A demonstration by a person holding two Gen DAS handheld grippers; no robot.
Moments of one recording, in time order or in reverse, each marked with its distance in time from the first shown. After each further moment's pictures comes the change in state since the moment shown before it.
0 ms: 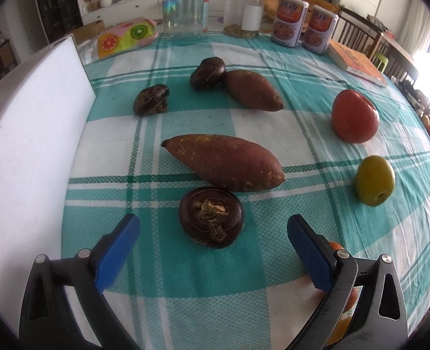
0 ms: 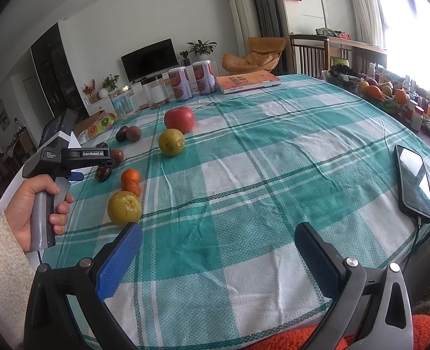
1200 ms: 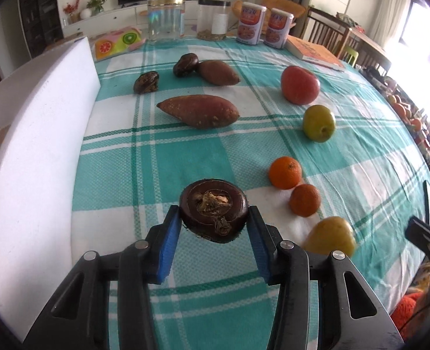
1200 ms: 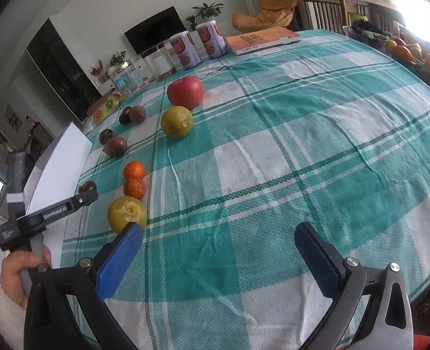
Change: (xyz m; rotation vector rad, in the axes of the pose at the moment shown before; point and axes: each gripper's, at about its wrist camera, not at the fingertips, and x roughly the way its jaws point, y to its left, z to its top) left arm -0.071 -0.001 -0.068 0.081 -0.057 -0.119; right arm 0.096 -0.004 0.057 0.058 0.263 0.151
